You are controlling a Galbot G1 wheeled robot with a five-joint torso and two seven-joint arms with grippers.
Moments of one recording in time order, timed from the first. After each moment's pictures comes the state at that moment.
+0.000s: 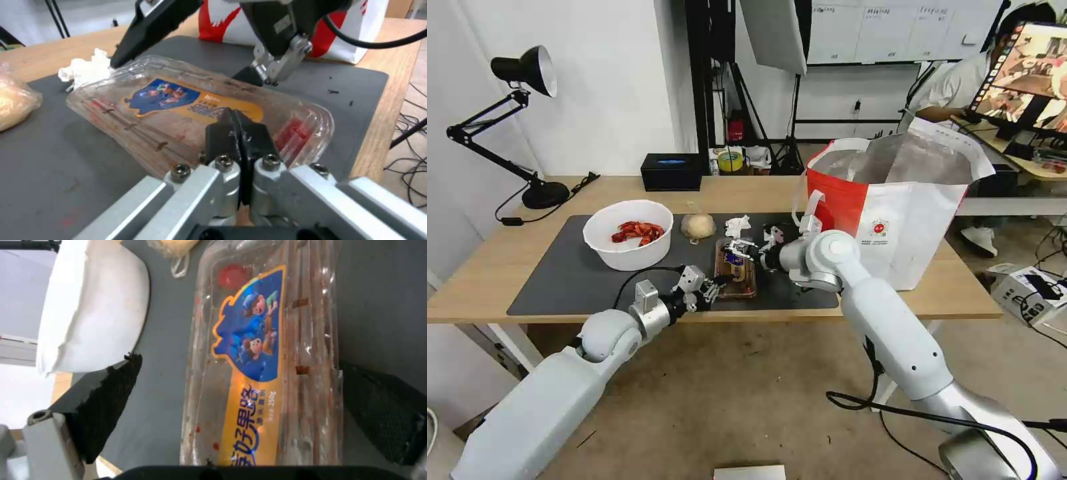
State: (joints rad) left arm 0.84 -0.91 -0.03 -1.68 -0.56 0.12 0.40; right arm -0.47 1.28 -0.03 1.52 1.78 -0.72 0.72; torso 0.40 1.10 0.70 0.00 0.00
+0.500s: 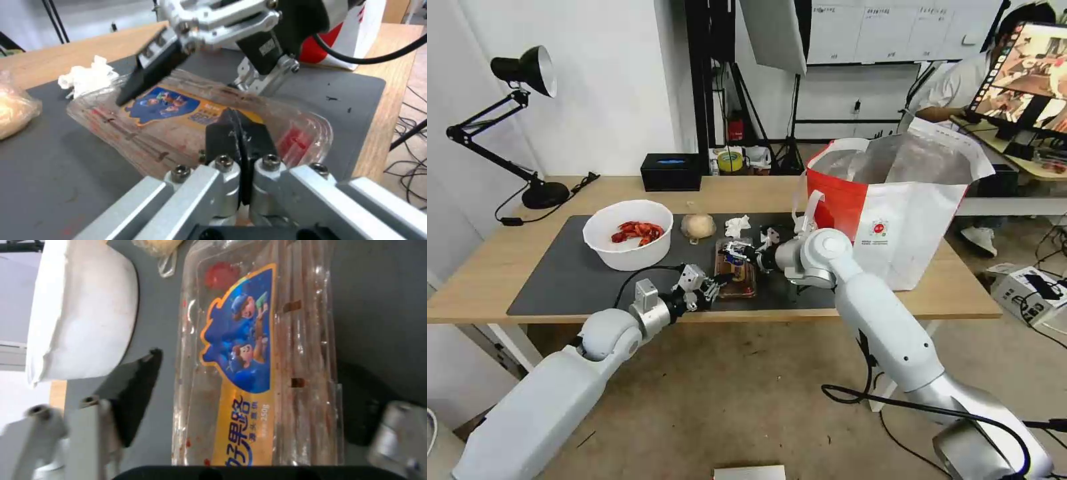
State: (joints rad) left arm 0.83 -0.90 -0.02 -1.67 -0.57 0.11 0.41; right arm -0.44 1.29 -0.06 1.46 1.82 -0.72 0.74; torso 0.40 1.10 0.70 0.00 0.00
